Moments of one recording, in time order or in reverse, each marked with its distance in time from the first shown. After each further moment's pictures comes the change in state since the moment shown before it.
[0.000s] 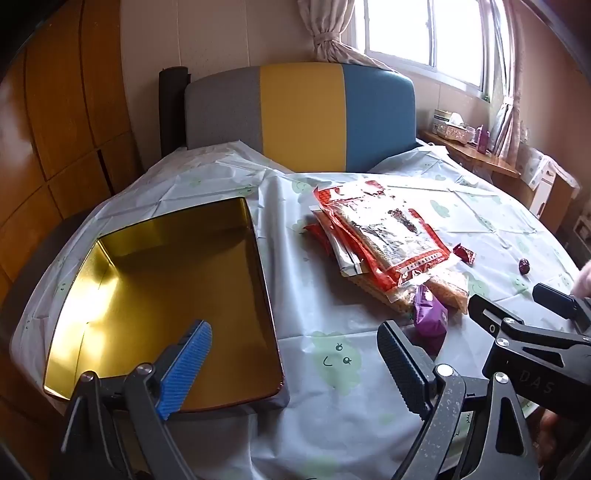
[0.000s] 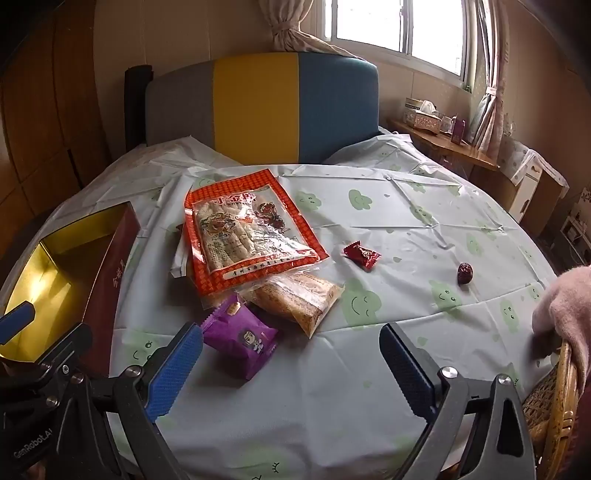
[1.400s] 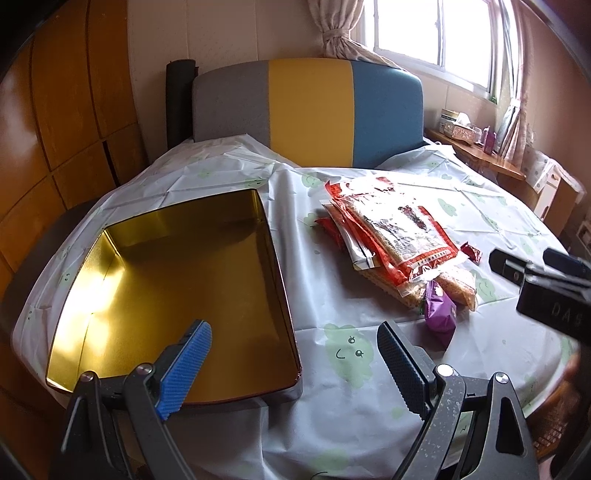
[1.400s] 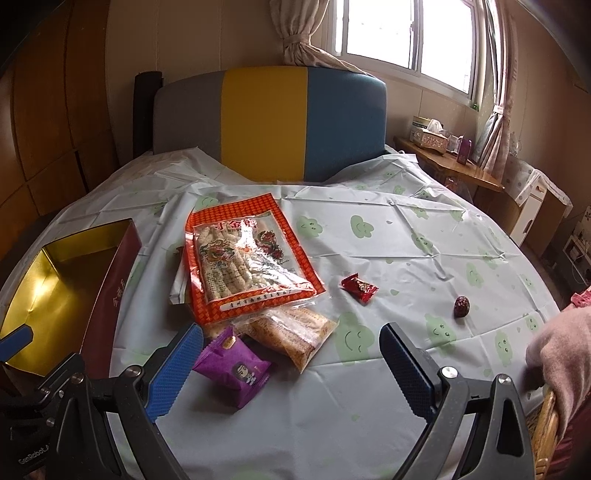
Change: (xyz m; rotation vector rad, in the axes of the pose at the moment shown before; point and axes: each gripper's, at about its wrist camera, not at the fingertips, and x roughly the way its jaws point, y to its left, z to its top) left arm 0.003 0.013 -0.004 -0.020 0.038 0.010; right arm -0.003 -0.006 0.026 -0.041 -0.059 0.014
